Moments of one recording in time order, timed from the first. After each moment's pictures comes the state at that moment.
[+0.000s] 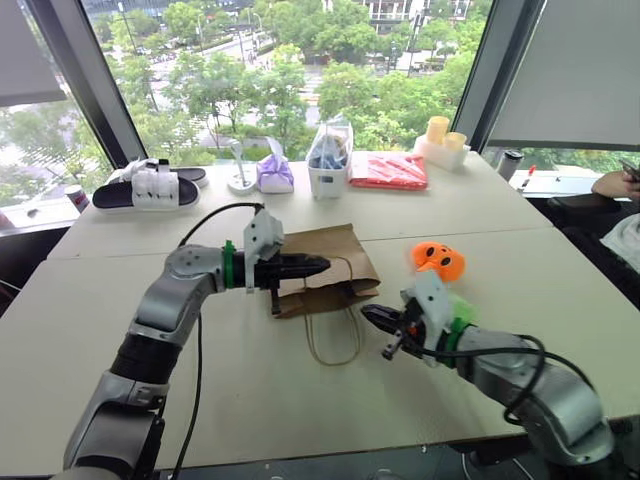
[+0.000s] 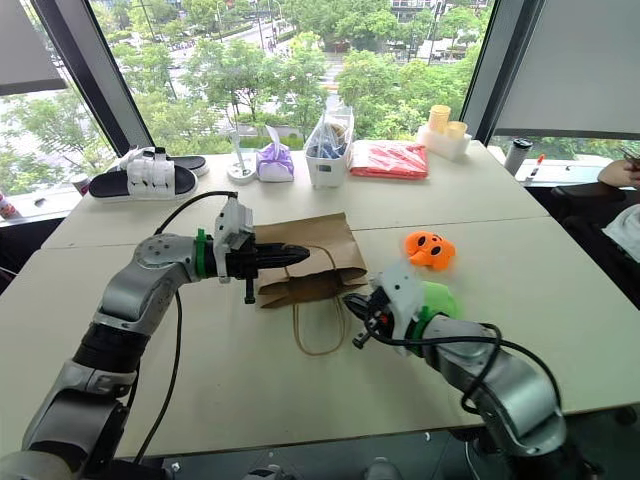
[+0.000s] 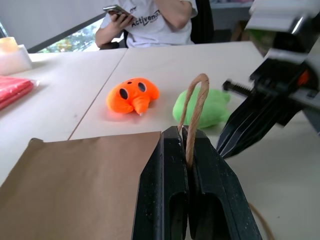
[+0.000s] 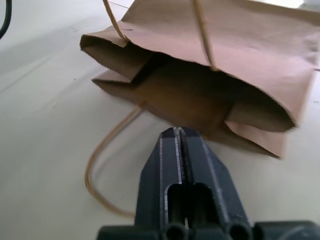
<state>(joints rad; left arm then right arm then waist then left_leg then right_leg) -0.71 0.49 -0.10 0.05 -0.43 0.37 -1.14 -0.29 -0.50 0.16 -0.51 0.43 0.81 0.36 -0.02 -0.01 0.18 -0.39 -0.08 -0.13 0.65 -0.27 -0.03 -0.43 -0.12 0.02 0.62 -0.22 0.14</state>
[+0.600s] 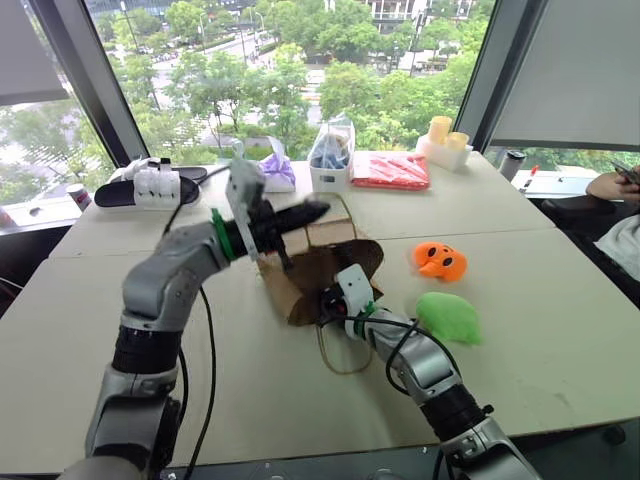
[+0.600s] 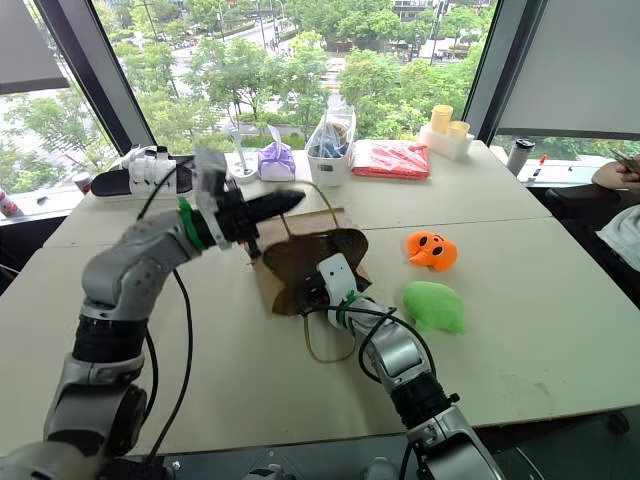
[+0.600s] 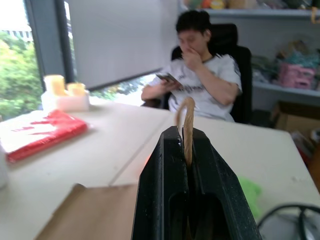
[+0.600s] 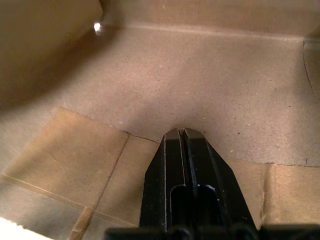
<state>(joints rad) -0.84 0.39 0.12 -0.05 -0.63 0.63 -0.78 -0.53 -0.16 0.30 0.18 0.10 0.47 0.29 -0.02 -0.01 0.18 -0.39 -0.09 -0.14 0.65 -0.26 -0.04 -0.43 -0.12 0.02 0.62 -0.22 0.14</state>
